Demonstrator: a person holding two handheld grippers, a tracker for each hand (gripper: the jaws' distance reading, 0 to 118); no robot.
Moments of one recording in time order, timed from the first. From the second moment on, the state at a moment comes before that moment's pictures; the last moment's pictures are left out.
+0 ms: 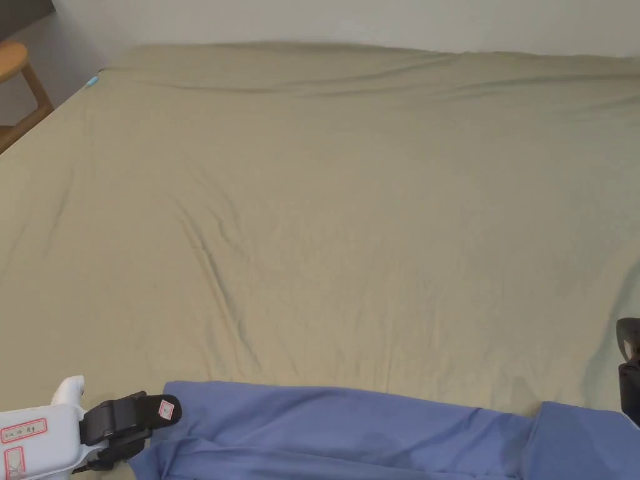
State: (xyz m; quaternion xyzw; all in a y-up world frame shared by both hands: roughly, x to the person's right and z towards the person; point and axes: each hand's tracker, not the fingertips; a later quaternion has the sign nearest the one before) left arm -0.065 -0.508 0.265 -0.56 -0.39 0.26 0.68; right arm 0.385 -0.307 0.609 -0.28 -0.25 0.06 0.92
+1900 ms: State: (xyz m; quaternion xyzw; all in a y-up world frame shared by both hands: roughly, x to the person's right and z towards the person) left arm 0.118 -0.404 0.335 -0.56 -0.44 0.03 0.70; right arm 0.392 -0.283 0.667 -0.24 -0.26 0.02 0.93
